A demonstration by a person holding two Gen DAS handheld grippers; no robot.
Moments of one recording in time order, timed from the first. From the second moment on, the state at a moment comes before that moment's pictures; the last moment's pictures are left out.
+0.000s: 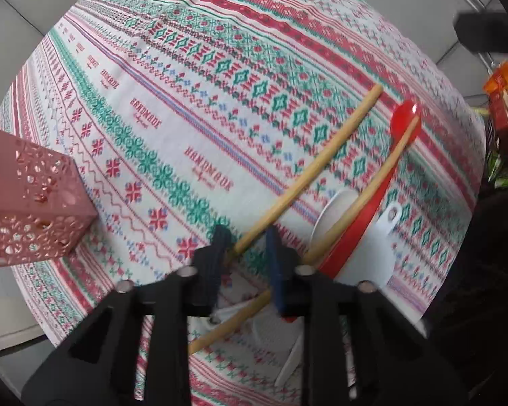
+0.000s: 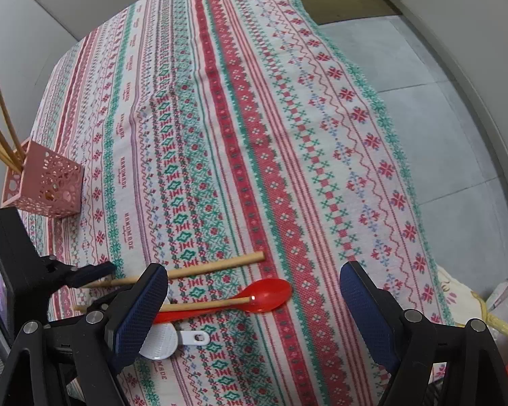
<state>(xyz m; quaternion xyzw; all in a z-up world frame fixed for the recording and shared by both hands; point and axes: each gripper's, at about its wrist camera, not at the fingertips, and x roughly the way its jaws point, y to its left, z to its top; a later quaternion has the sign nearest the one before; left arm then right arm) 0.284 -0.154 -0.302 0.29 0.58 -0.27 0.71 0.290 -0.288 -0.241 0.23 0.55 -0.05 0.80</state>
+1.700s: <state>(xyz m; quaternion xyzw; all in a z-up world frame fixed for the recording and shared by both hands) 0.307 -0.127 -0.218 0.17 0.48 -0.24 0.83 0.304 -0.271 -0.298 0.36 0.60 0.00 0.71</state>
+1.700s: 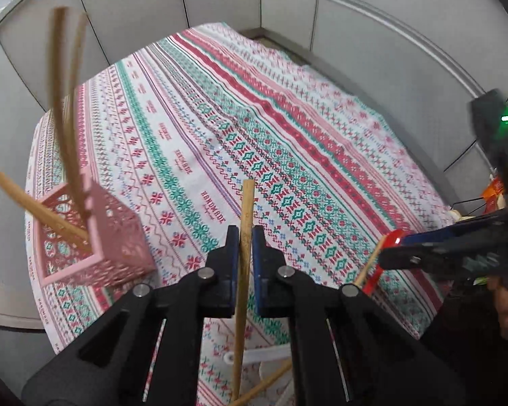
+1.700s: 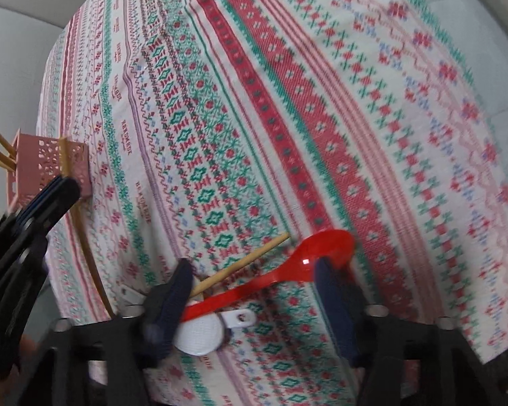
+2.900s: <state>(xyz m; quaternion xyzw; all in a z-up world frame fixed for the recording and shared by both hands) 0.276 -0.048 -0.148 0.08 0.41 -0.24 0.88 0.319 -0.267 -0.258 0.50 0.50 0.05 0.70</state>
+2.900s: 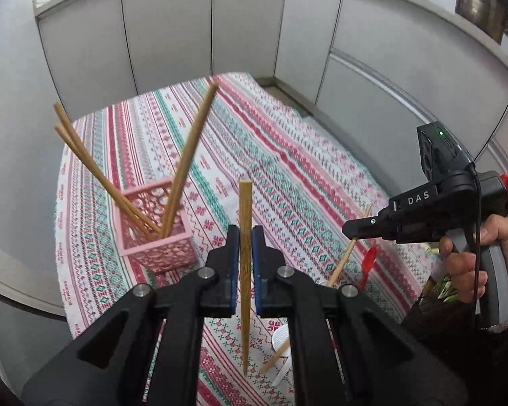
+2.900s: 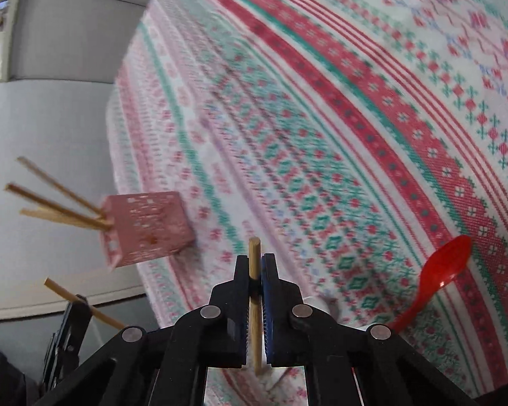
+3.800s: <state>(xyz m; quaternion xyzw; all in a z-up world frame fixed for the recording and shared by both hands) 0.249 0.030 -0.044 -0.03 0.20 -0.16 0.97 0.293 -0.213 -0.079 0.31 0.31 0.07 0.89</state>
